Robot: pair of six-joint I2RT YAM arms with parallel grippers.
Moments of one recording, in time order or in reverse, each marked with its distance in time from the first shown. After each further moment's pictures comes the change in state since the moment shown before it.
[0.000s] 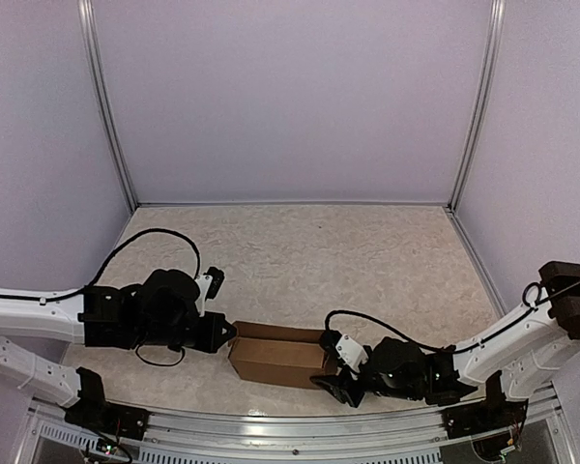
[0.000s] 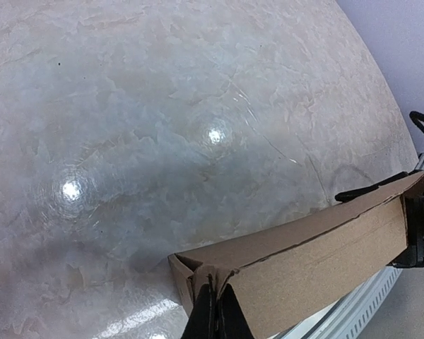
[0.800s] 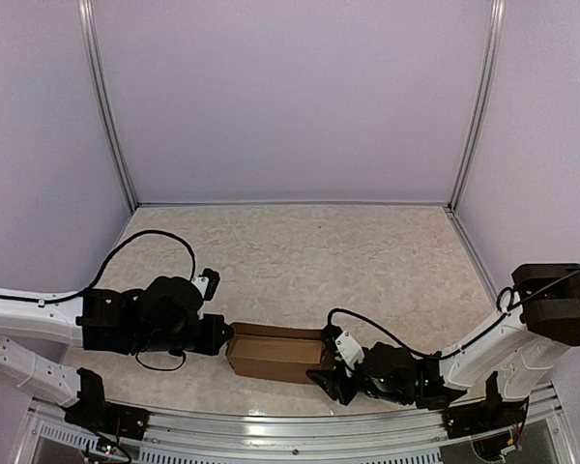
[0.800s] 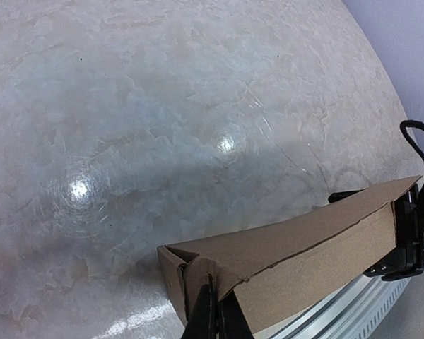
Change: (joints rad) left arm -0.060 0.006 0.003 -0.019 -0.120 -0.090; right arm 0.000 0.142 0.003 0.153 0.092 0.143
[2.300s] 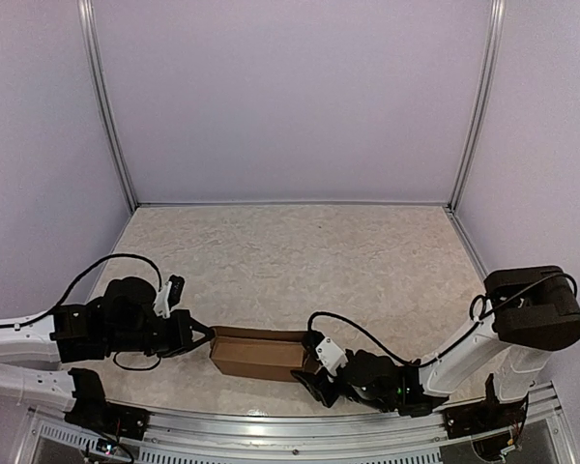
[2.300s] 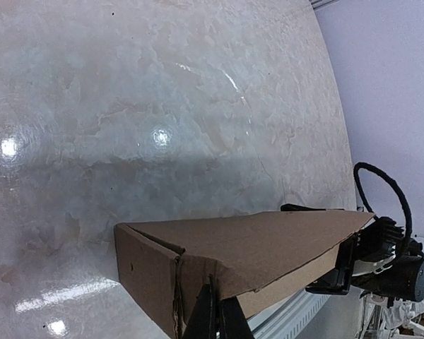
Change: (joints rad) left arm 0.199 -0.292 -0.218 0.071 0.252 -0.188; right arm 0.049 0.152 0.097 0.105 0.098 -0.115
